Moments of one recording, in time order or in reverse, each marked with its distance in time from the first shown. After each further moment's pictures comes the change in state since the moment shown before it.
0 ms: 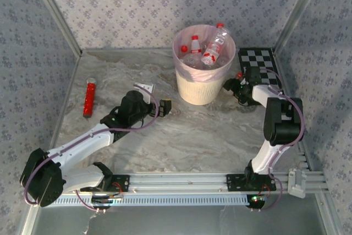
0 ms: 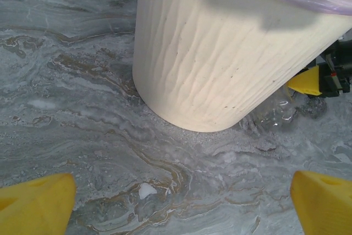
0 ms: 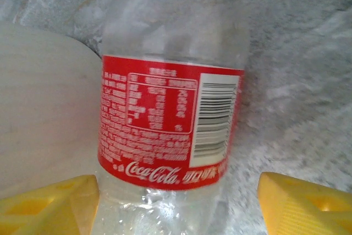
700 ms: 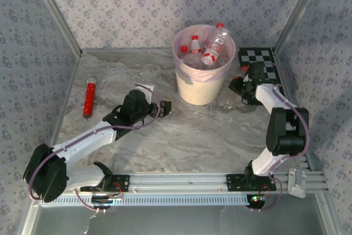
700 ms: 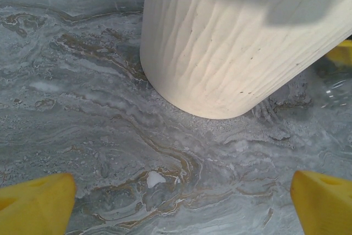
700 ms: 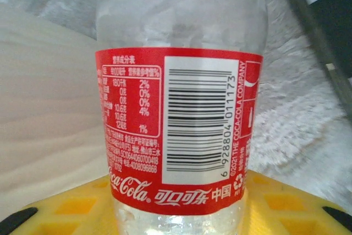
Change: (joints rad) left arm 0.015 0.055 0.003 -0.010 0.014 -0.001; right arm 0.009 -0.178 0.036 -0.193 0.107 -0.127
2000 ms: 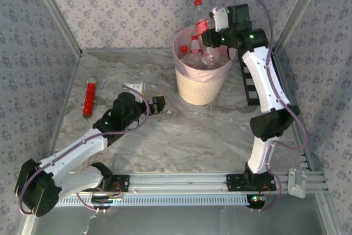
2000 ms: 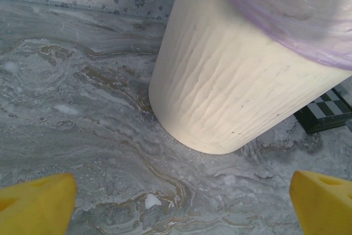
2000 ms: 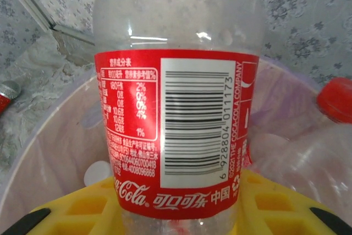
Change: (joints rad) left arm 0.019 -0.160 -0.045 0.013 -0.060 -0.093; right arm 0.311 0.306 1.192 -0.531 -0.038 -0.564
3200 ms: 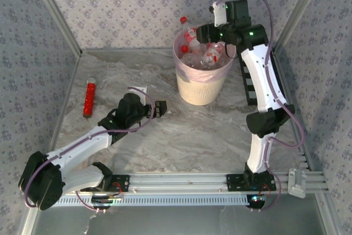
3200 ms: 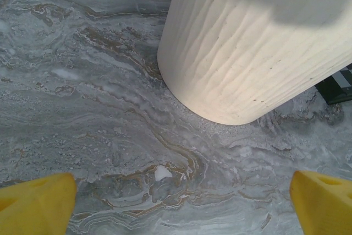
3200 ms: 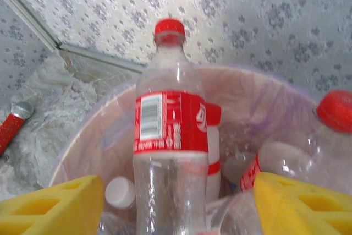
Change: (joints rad) left arm 0.000 0.076 -0.016 -0.014 0.030 0.005; right arm 0.025 0.063 0.170 -0.050 0.031 0.095
